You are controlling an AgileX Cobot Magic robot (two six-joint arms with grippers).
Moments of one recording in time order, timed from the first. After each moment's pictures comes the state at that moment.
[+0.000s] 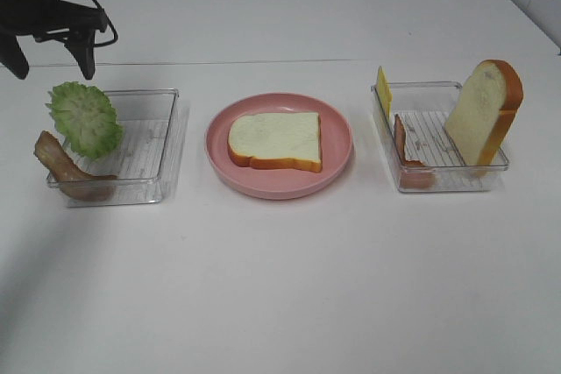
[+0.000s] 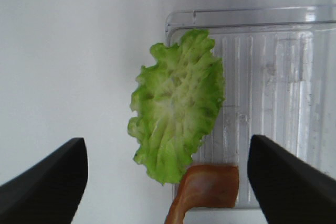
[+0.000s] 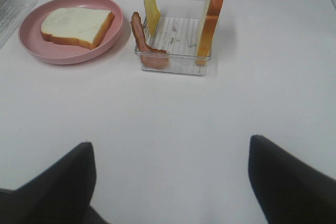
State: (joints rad) left arm -0.09 2.25 -2.01 0.01 1.22 -0.13; right arm 0.02 0.00 -0.50 0.18 1.08 -0.16
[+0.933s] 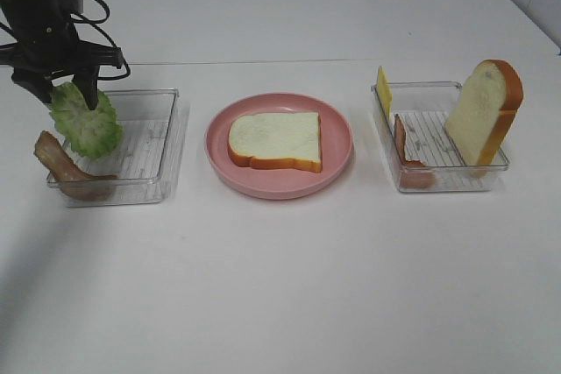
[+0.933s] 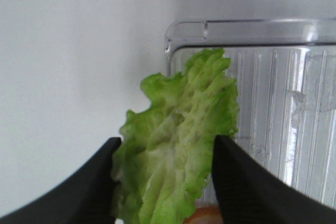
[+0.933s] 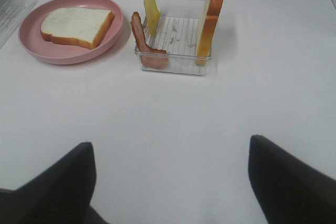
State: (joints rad) left arm -0.09 2.35 -2.01 0.00 1.14 -0.16; right arm 0.02 0.00 -0.50 0.18 1.08 -0.16
